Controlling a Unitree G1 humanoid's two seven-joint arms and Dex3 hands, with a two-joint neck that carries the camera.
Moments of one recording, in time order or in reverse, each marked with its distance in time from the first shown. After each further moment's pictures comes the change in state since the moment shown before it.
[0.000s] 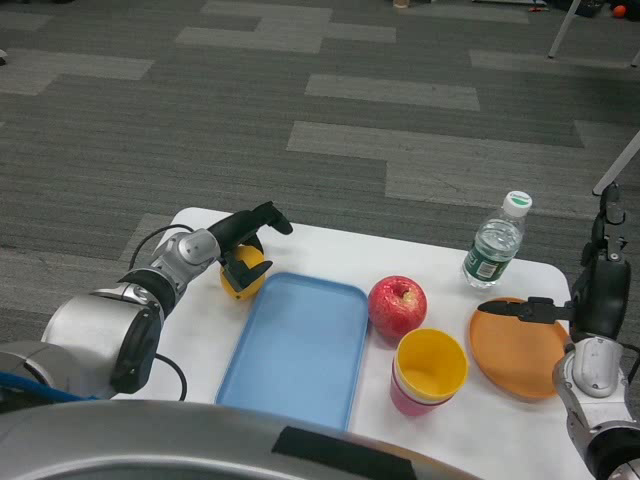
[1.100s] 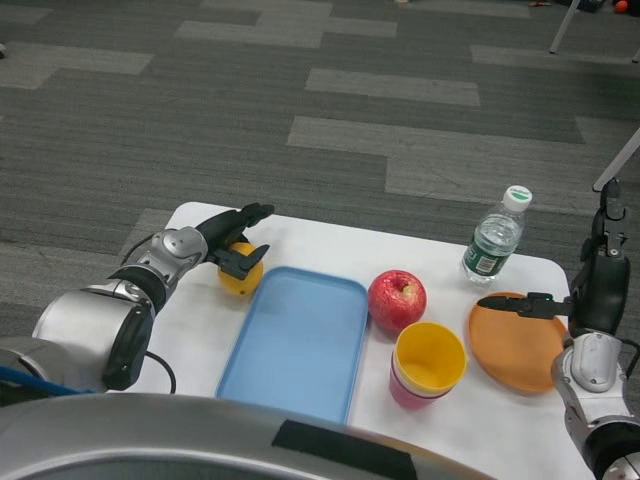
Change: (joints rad) left arm 0.014 0.036 -0.042 0.001 -0.152 0.096 -0.123; right arm 0.003 0.000 0.000 0.000 0.000 0.000 0.000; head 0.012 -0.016
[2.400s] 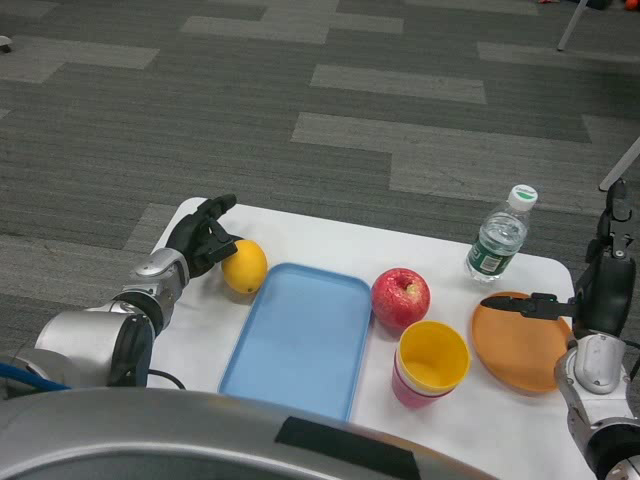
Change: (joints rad) left arm 0.084 -0.048 0.214 0.065 -0.580 -0.043 0.019; right arm 0.002 0.000 0.000 0.000 0.000 0.000 0.000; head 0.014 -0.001
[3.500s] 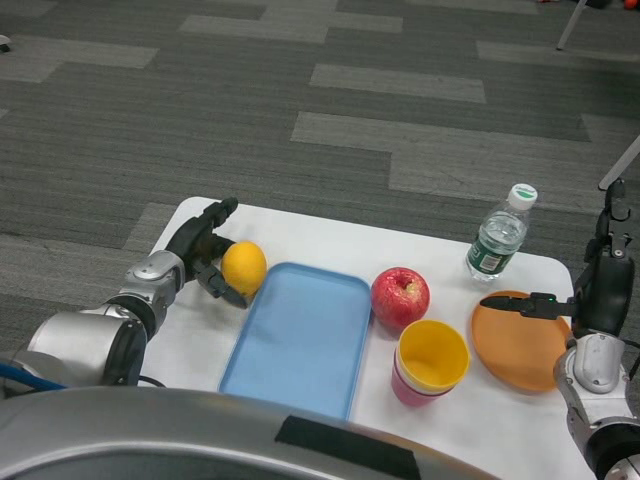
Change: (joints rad) left arm 0.028 0.034 -0.078 0.005 0.107 -0.073 -0.008; right arm 0.000 0.000 0.005 0.000 0.000 0.000 0.000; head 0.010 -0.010
